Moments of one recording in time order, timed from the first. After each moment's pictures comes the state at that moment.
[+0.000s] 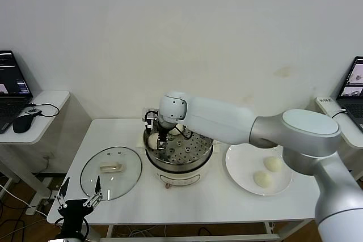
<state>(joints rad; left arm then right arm) 1.79 -1.34 -0.68 -2.15 -0.11 -0.08 -0.18 0.40 1.38 -1.16 1.14 0.41 -0.66 -0.81</state>
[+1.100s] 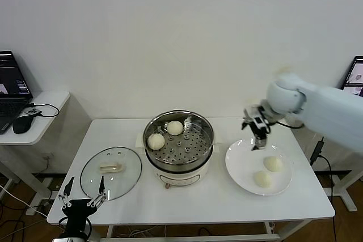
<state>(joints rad) 1.78 -1.33 -0.66 -2.13 -0.09 -0.07 -0.17 0.42 0.58 -1.13 1.56 0.02 -0.33 -1.13</state>
